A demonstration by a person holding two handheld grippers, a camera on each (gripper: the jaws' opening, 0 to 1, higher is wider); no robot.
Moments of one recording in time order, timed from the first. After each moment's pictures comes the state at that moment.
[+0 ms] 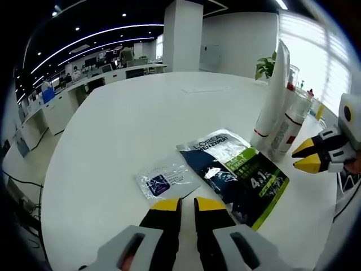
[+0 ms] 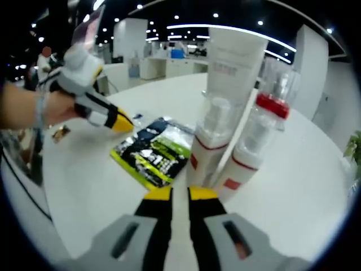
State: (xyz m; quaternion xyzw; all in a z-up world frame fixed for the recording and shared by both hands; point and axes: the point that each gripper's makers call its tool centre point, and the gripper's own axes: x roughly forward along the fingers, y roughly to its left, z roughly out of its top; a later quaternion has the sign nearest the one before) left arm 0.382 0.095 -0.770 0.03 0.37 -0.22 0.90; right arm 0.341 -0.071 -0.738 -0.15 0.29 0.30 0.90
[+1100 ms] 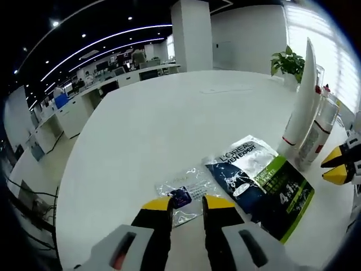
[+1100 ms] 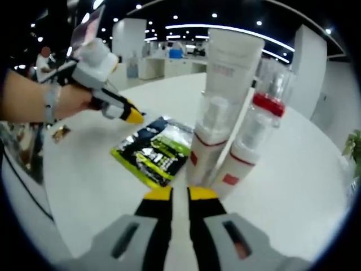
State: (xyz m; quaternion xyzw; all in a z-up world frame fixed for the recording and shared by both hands) left arm 0.419 0.108 -0.769 0.07 0.36 -0.15 0.92; right arm 0.336 -0.076 -0.736 -0.15 0.29 0.29 0.90
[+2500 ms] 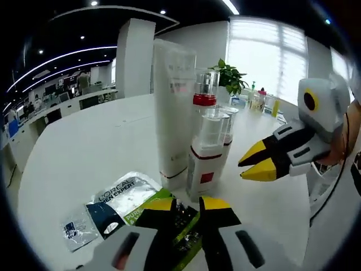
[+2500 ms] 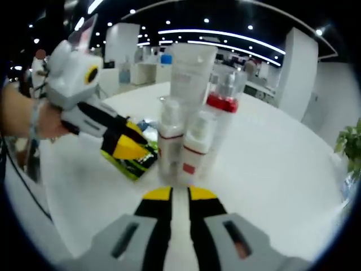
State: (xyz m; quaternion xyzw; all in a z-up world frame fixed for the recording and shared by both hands) left arm 0.362 -0.049 -0.739 0.05 0.29 -0.40 0.87; right arm 0.341 -0.125 -0.718 -0.15 0.27 0.26 0.91
